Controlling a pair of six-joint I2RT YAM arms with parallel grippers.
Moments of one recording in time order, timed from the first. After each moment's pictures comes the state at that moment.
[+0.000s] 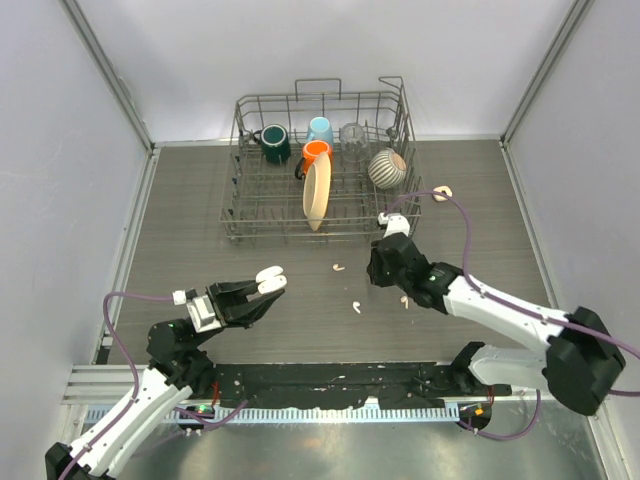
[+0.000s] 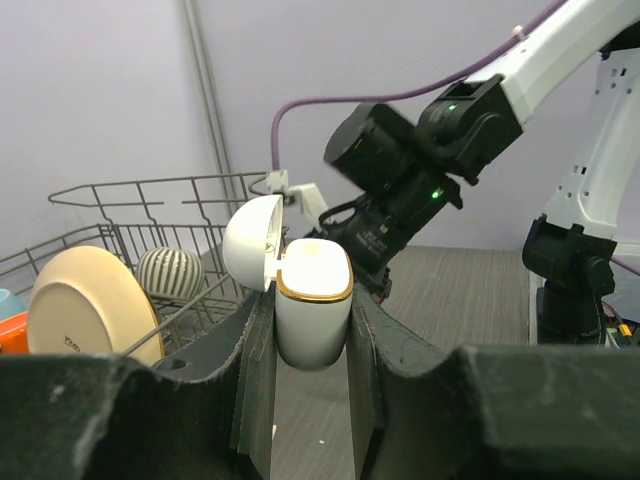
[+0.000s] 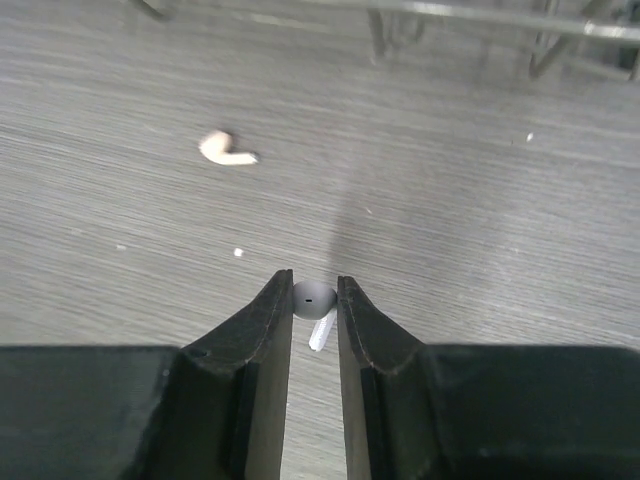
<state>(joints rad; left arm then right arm) -0.62 0.18 0.05 0.70 0.48 -0.13 0.74 1.22 0.67 -0.24 0.25 0.48</state>
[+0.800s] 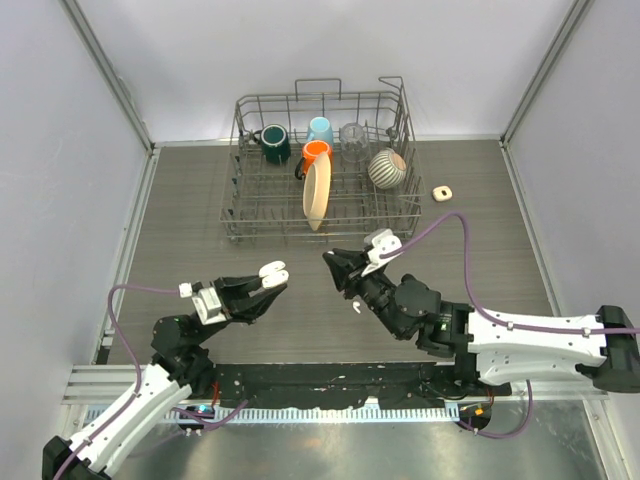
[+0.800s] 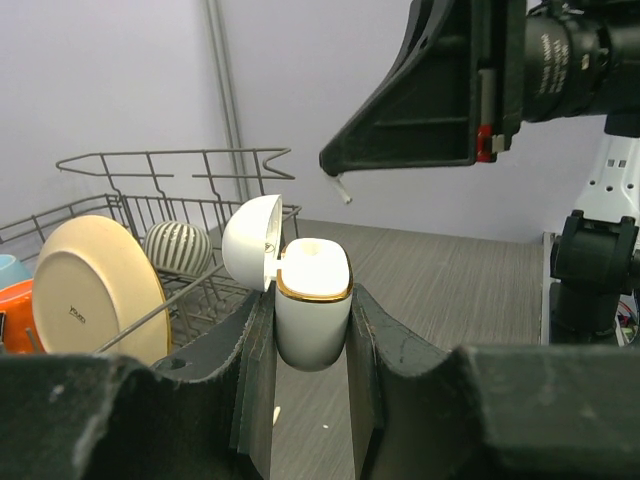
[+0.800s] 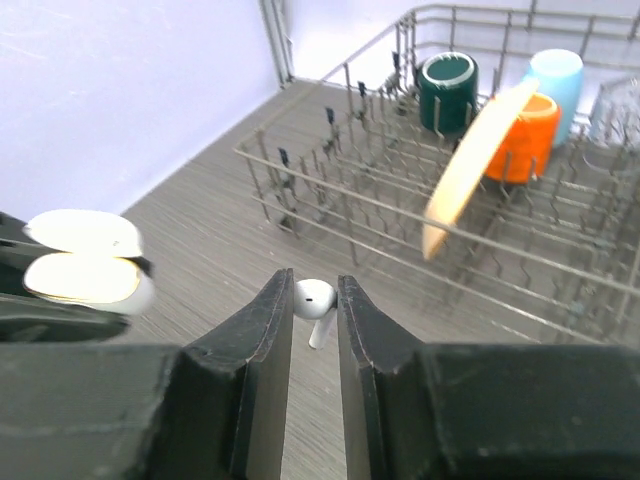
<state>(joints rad) -0.62 0.25 0.05 0.72 0.44 -0.13 1.32 0.95 0.68 0.33 0.72 0.14</state>
